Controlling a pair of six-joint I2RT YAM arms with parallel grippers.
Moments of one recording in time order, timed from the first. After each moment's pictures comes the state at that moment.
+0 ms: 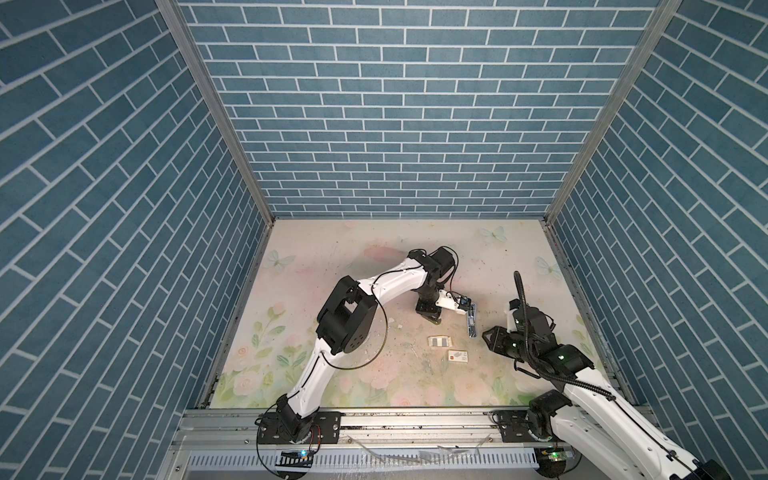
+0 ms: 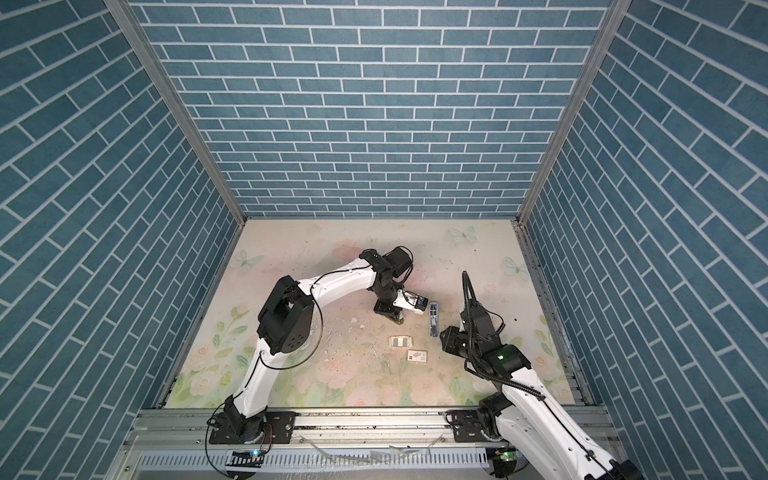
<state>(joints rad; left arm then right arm) -0.81 2.26 1.88 -1.04 0.29 1.06 0.46 0.71 0.42 -0.56 -0.14 0.69</state>
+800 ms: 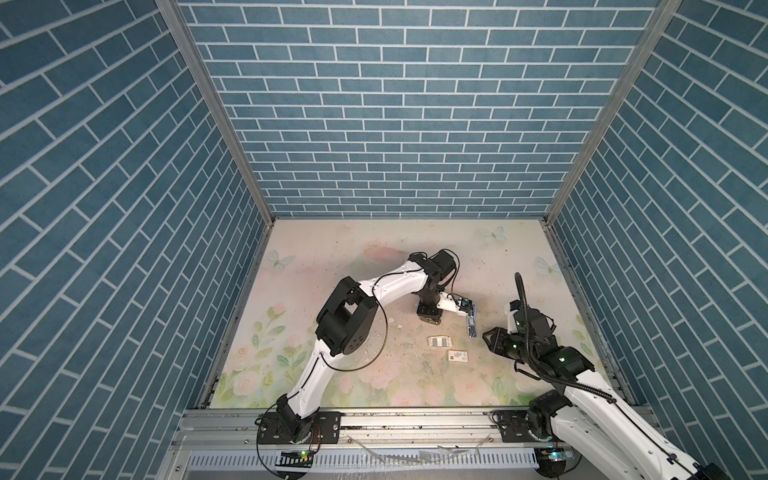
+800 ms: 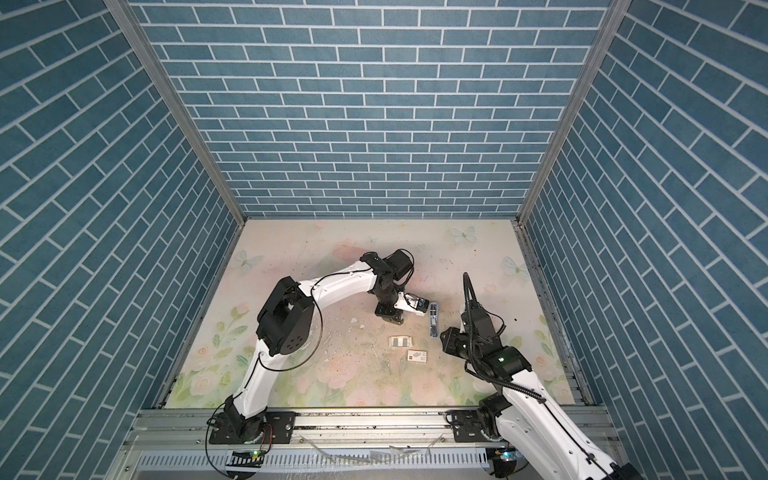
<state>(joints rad) -0.82 2.24 1.84 -0.99 0.29 1.02 0.46 0.69 0.41 -0.55 -0.14 0.69</state>
